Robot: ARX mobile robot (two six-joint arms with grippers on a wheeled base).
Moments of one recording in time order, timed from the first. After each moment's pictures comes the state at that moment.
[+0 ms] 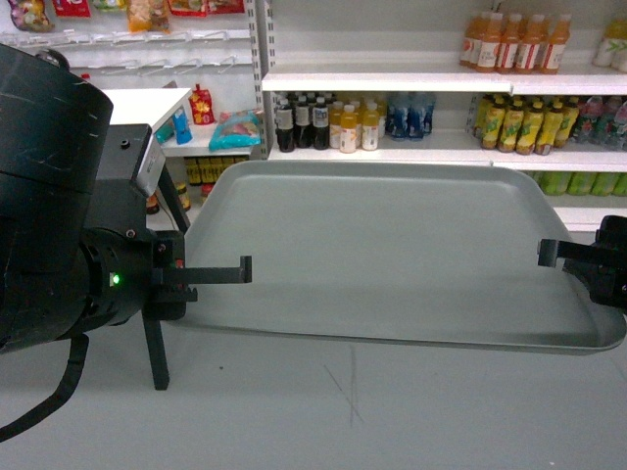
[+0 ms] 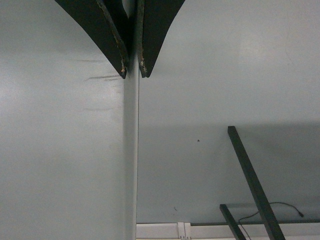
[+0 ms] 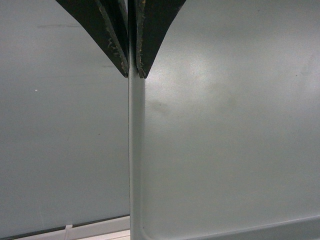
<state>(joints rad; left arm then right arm) -0.37 1.75 0.72 0.39 -0.28 -0.23 0.13 1.75 0.68 0.50 -0.02 0.25</state>
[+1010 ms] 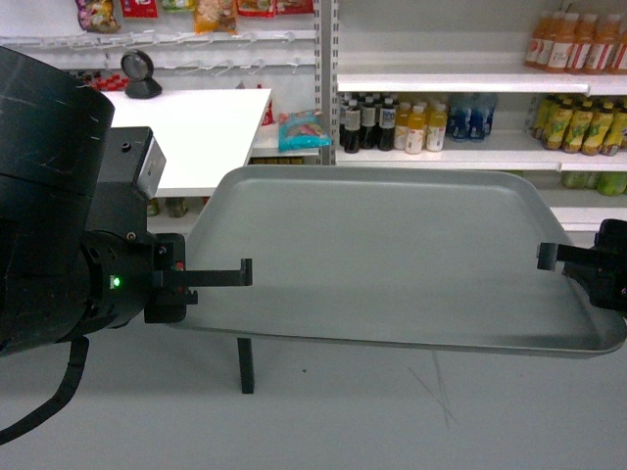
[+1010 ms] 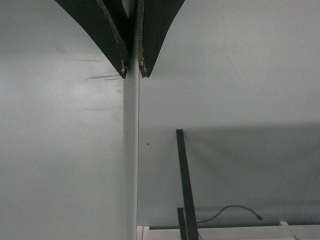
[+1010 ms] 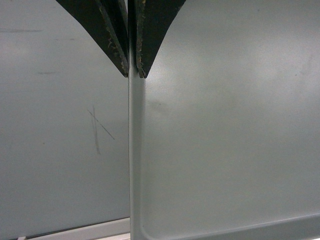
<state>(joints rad) -0.37 1.75 0.72 0.38 -0.28 -0.23 0.13 1.75 0.68 0.49 -0.02 0.25</state>
